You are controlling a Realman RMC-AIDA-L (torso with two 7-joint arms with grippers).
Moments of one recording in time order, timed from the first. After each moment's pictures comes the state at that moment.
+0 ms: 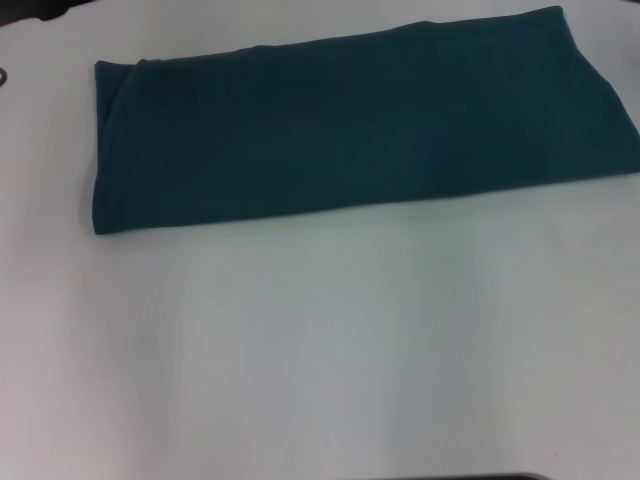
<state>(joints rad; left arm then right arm) -0.55 -1.98 -2.44 -0.76 -1.46 1.56 -2.23 0.46 2.08 -0.86 -1.10 -2.14 -0.99 2.37</state>
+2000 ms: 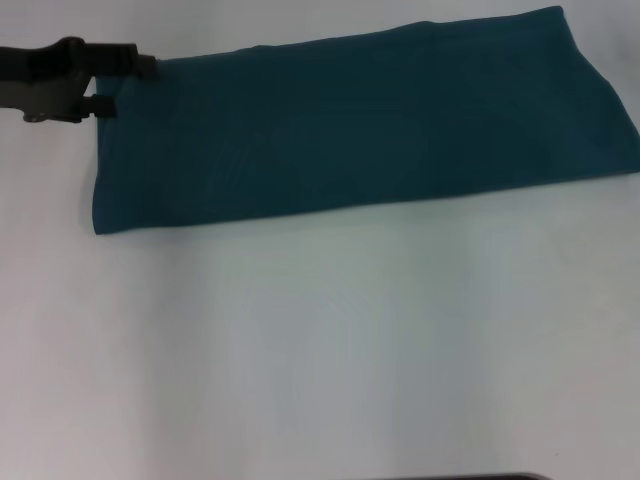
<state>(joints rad) -0.58 -2.02 -2.37 -1.04 -0.90 1.50 -2.75 0.52 2.06 -0.85 -1.00 -2.14 -0.94 2.30</state>
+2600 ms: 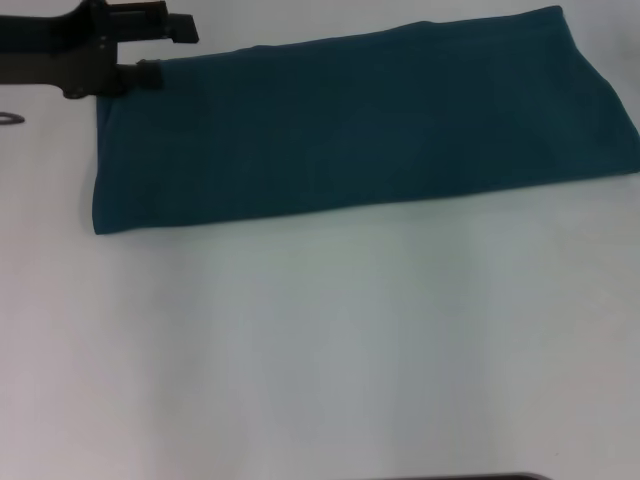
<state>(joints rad) -0.64 -2.00 -2.46 -0.90 -1.04 1.59 -2.67 0.52 2.06 -0.85 -1.00 -2.14 -0.94 2.29</state>
